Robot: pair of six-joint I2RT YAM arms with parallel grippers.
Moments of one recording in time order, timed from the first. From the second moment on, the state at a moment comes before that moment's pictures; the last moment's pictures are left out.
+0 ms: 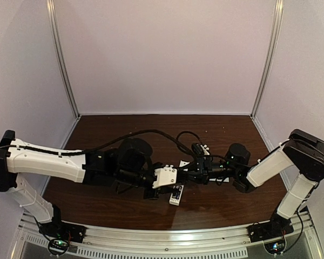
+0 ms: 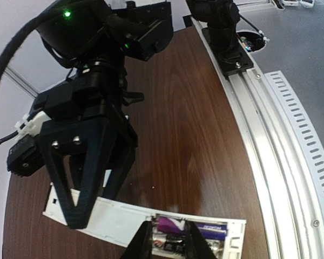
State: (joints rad) left arm -1.24 1.51 1.01 -0.09 0.19 0.51; right arm 0.74 1.68 0.47 1.22 -0.83 1.41
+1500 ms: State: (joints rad) left arm -1.15 1.51 0.97 0.06 0.09 -0.23; right arm 0.73 1.36 0.57 0.69 -0.72 0.99
